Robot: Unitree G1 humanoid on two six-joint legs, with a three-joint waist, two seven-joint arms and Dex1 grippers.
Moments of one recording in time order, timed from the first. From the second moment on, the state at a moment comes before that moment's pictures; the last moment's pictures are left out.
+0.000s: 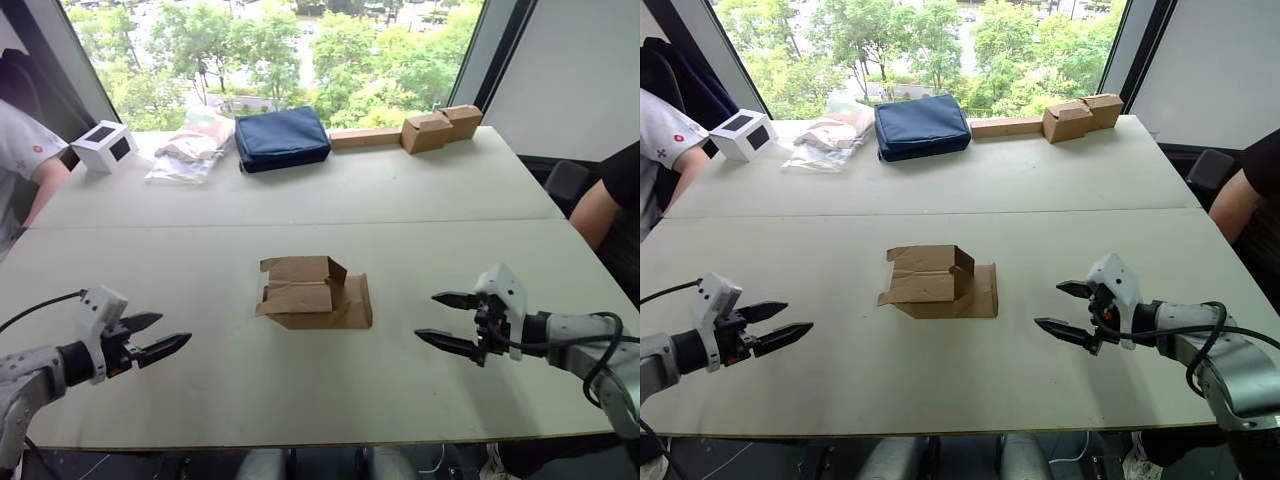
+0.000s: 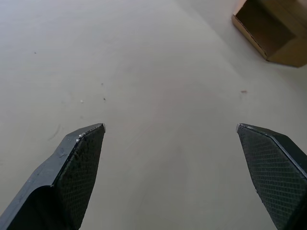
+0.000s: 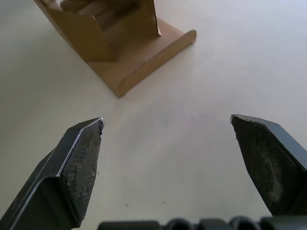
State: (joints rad) left arm 0.13 0.83 0.40 -0.14 -0.58 0.62 -0.91; right arm -0.04 -0.84 -0.16 -0.34 0.57 0.67 0.94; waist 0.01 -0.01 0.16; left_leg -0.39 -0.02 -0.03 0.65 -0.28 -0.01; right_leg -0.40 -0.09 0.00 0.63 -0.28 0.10
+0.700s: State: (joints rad) left arm -0.19 0.91 0.37 0.09 -0.75 1.04 -1.01; right arm -0.01 -0.92 -0.26 -0.42 0.63 0.74 0.97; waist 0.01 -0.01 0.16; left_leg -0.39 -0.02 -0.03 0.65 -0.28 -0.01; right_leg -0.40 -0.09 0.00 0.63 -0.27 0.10
